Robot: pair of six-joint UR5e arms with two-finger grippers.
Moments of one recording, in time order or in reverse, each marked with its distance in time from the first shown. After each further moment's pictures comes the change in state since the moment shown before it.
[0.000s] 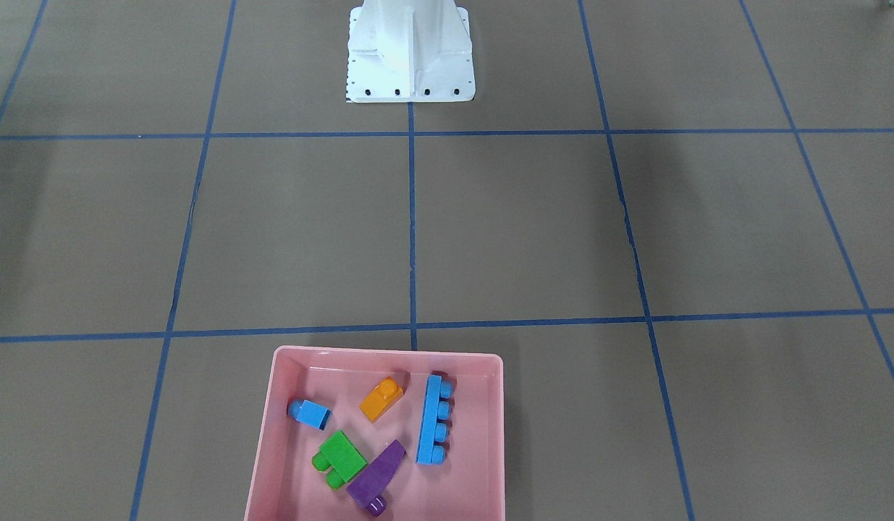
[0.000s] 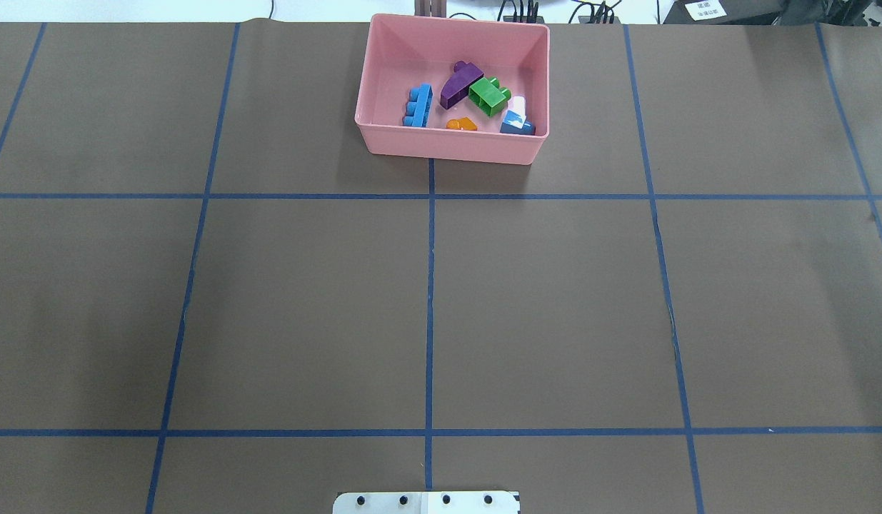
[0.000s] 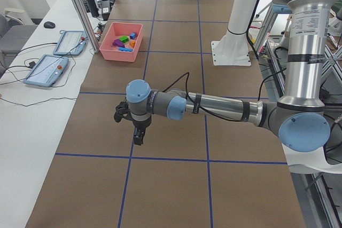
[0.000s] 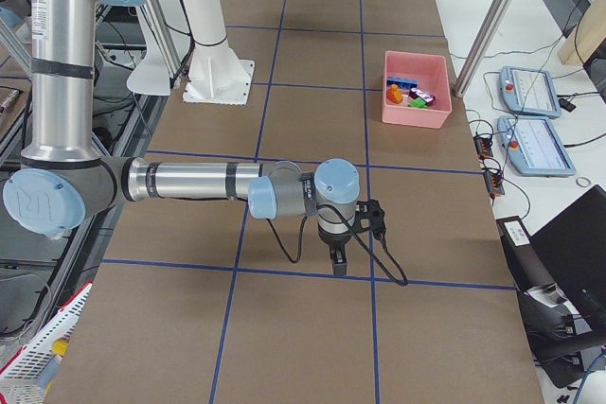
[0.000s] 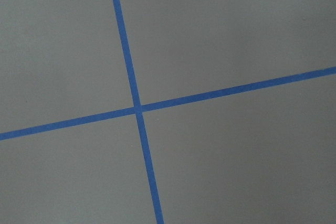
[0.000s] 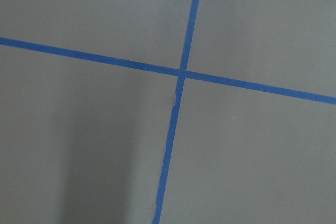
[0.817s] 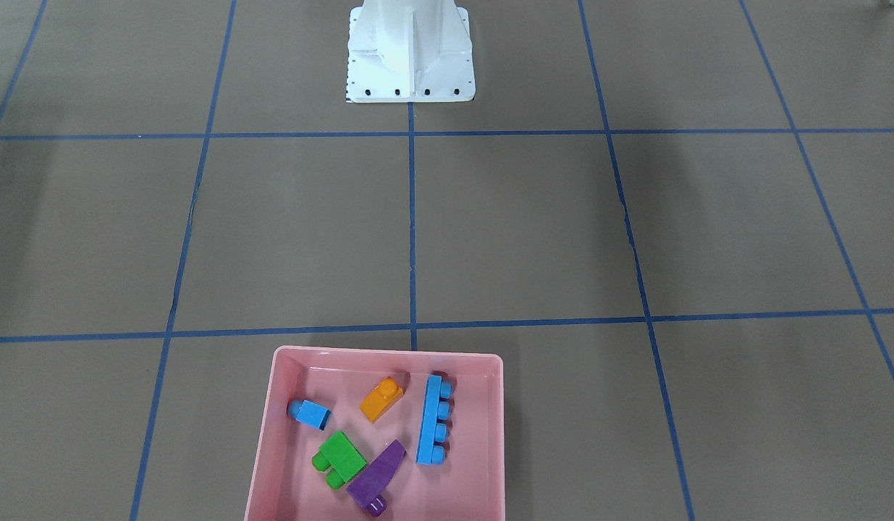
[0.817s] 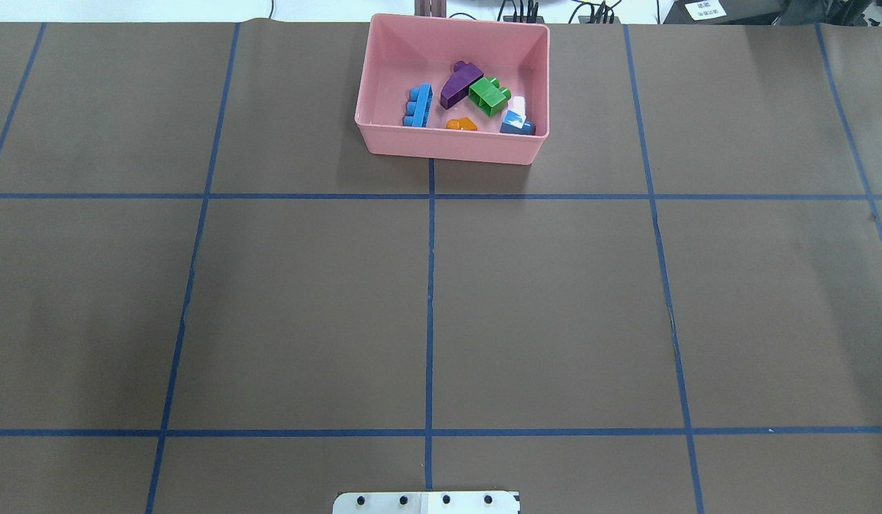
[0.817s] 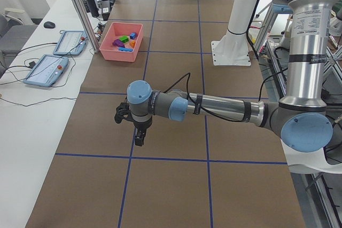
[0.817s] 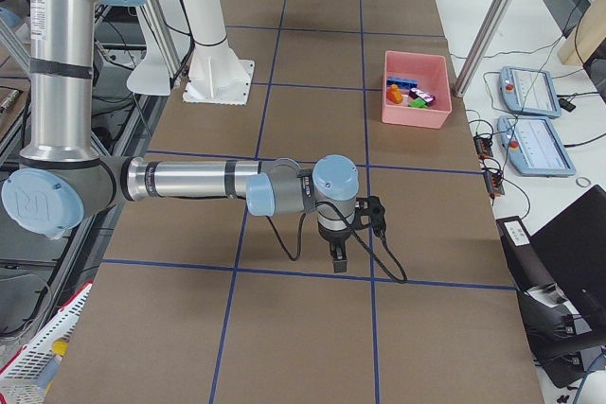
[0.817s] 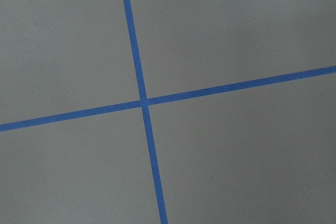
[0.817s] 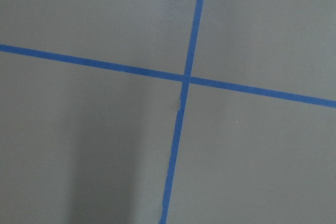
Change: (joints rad) left arm -0.007 0.004 -0.001 -0.004 -0.008 -0.005; right arm 0.013 -0.001 0.024 -0.008 0.013 0.006
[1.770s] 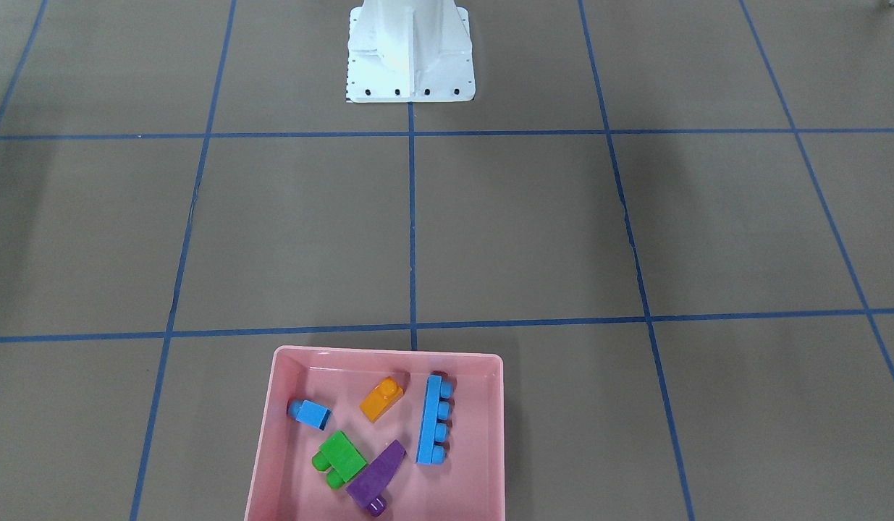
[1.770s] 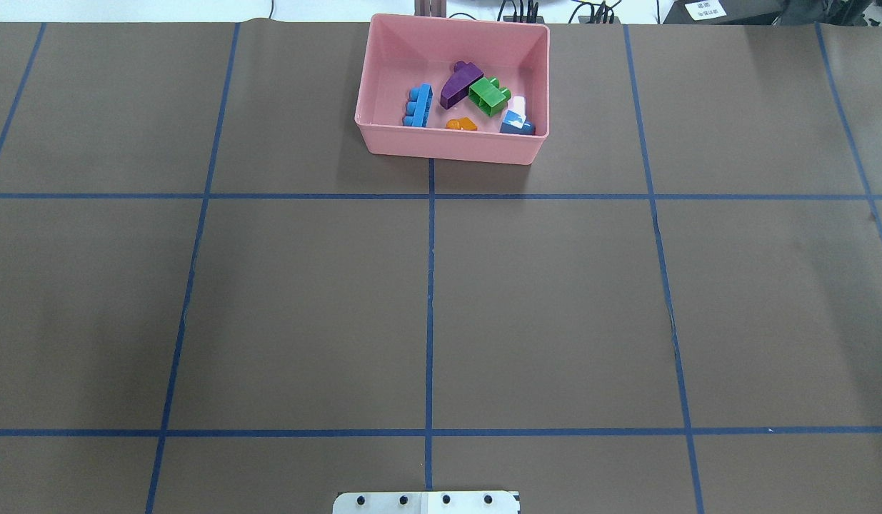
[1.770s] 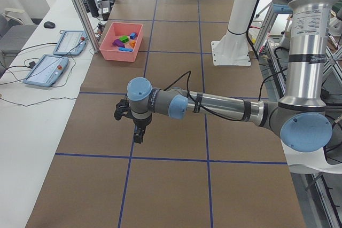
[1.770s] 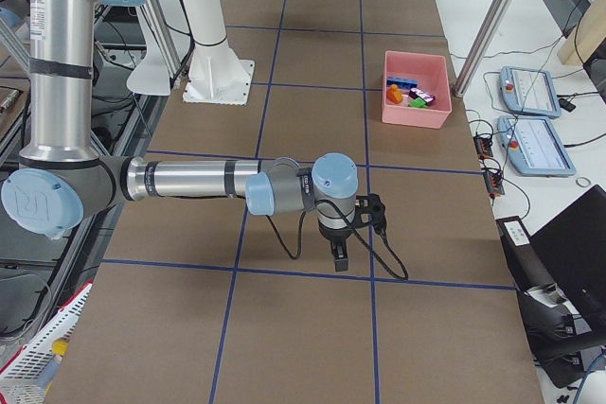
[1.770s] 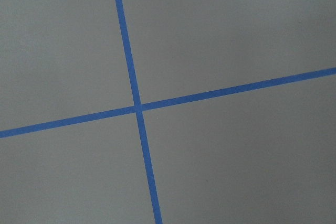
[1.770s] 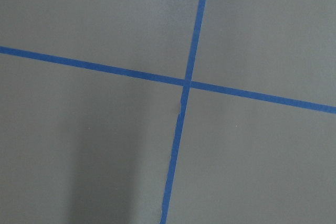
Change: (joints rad) left arm 0.002 -0.003 -0.021 -0.003 -0.001 -0.002; right arm 0.000 0.001 0.001 0.013 -0.006 -0.001
